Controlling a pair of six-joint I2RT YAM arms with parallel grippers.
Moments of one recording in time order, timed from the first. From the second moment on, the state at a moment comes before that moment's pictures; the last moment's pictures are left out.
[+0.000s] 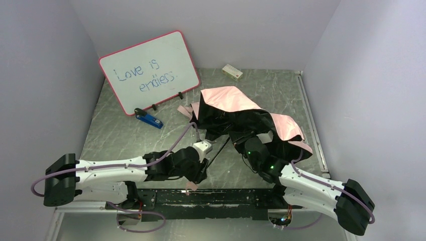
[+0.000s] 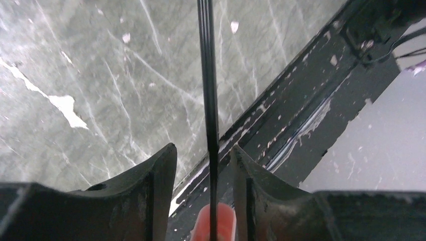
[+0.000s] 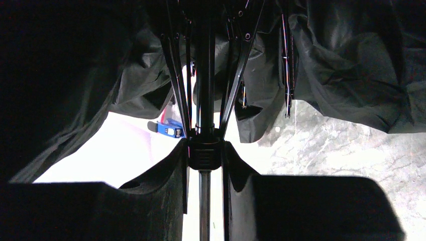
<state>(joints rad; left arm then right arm) -1.26 1.14 0.67 -0.28 -0.13 -0.57 0.88 0.86 0.31 0.18 0.58 1.35</state>
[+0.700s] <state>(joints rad) -1.27 1.11 0.61 -0.28 -0.07 -0.61 0.86 0.85 0.25 0.24 0.55 1.32</state>
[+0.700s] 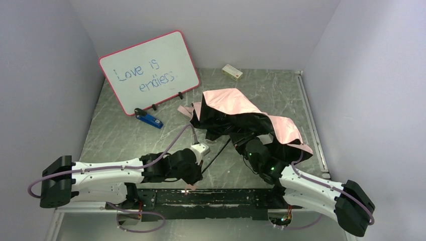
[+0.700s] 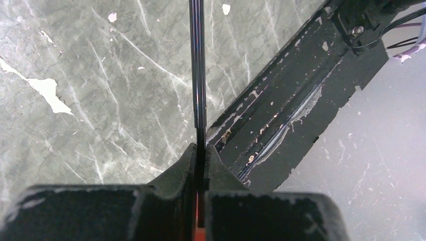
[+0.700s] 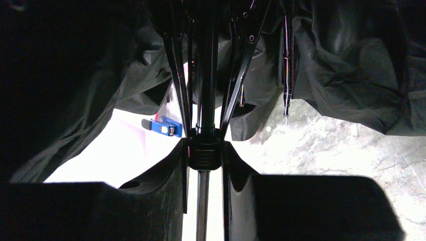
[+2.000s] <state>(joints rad) -1.27 1.43 0.95 -0.44 -0.16 -0.59 0.91 0.91 0.51 0.05 0.65 1.15</state>
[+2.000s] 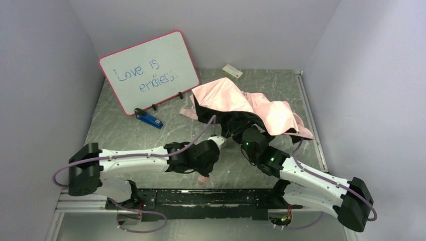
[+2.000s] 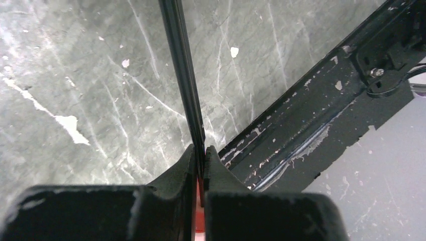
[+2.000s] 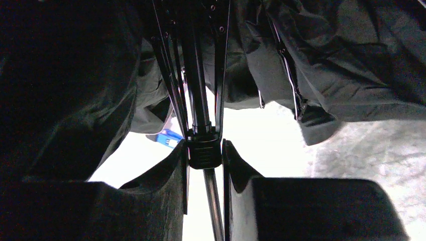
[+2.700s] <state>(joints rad) -1.24 1.20 1.49 -1.16 -0.28 -0.57 1.30 1.06 0.80 0.00 0.69 1.55</state>
